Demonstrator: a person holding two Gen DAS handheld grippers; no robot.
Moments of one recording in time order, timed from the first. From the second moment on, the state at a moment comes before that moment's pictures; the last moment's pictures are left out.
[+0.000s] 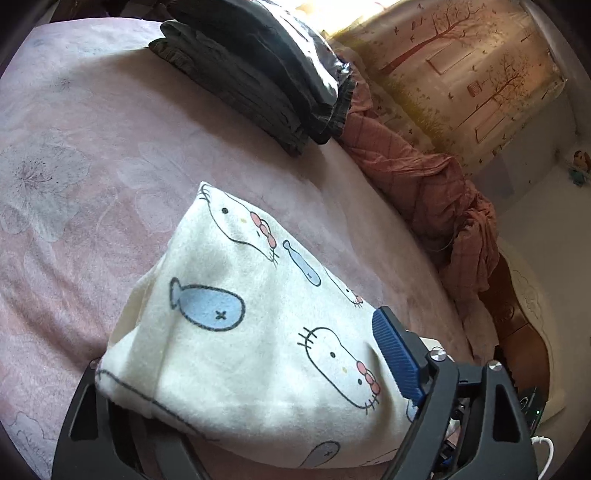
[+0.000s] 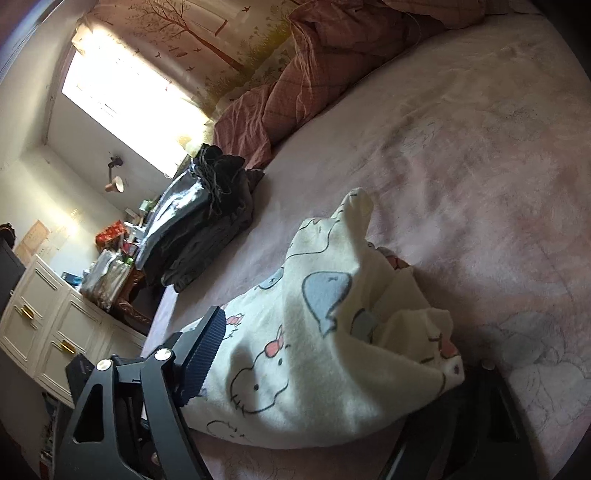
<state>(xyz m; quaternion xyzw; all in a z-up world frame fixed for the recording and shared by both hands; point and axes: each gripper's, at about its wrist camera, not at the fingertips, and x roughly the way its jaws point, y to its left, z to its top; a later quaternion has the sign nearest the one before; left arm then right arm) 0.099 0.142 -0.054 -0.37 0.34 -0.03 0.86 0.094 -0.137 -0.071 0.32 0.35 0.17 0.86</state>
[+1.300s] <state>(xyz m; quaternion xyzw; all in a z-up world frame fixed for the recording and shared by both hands) 0.049 0.188 0.151 -0.02 0.11 -0.04 0.99 0.054 -0.026 0.128 0.08 0.12 0.19 0.97</state>
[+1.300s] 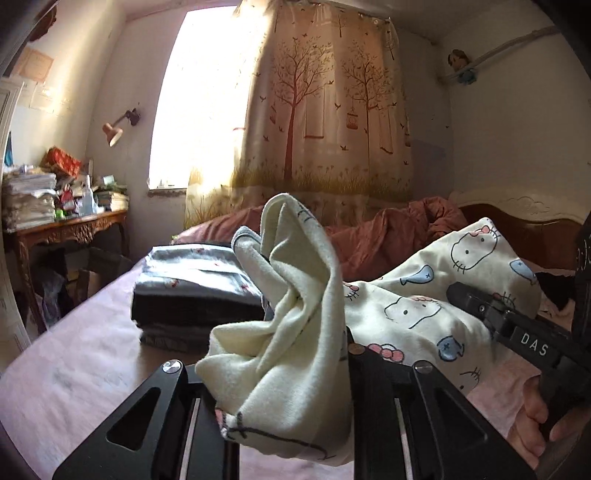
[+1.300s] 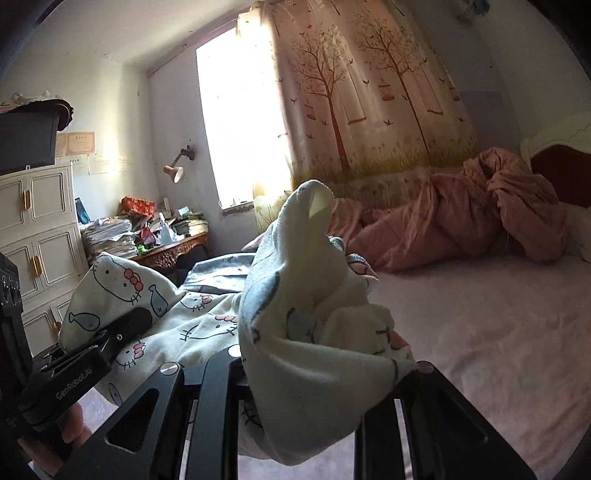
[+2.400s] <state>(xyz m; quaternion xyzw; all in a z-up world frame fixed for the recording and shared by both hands) 0.379 0.422 0.050 -0.04 0.15 0.03 0.99 0.430 0.223 0.054 -0.01 0.15 0.16 0.98</state>
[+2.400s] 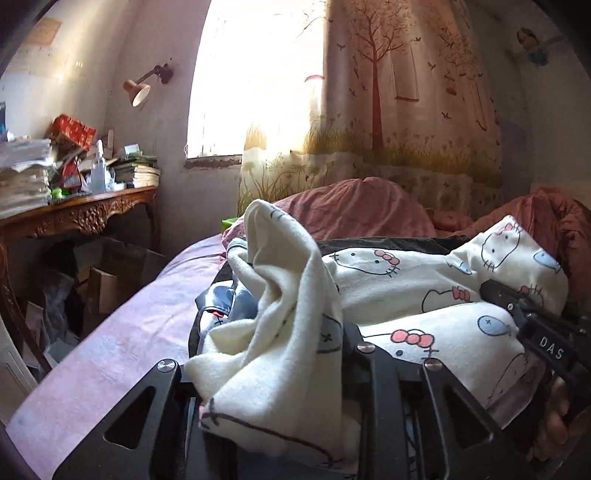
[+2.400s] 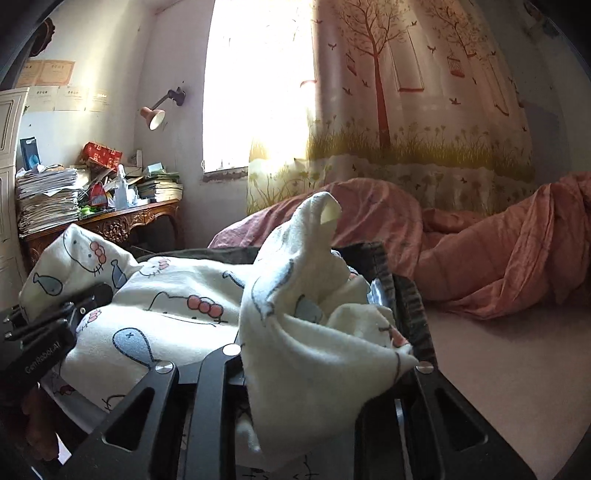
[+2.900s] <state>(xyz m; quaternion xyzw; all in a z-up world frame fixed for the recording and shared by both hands) 0.361 0.451 0.066 -0.04 0.14 0.11 0.98 0.436 0.194 0.049 -0.02 0.14 0.08 0.99</state>
